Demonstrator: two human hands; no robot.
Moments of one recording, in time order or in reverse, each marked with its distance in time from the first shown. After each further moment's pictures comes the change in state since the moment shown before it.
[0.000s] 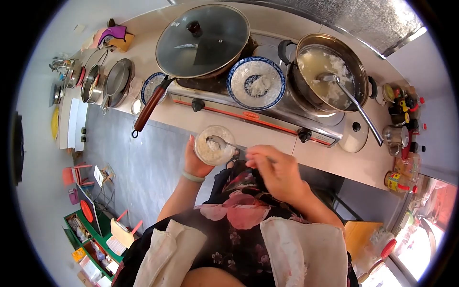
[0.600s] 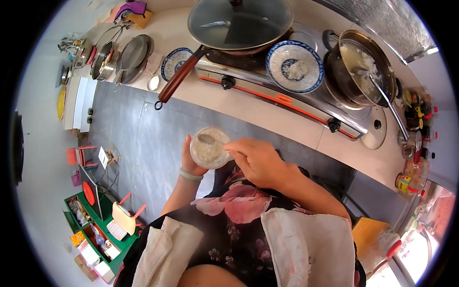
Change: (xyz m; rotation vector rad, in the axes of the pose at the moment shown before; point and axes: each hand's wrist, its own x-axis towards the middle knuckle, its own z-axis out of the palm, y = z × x) left_hand -0.096 0.047 -0.026 0.111 0.177 0.159; right_hand 0.023 0.026 0.115 -0.301 -0.310 -0.306
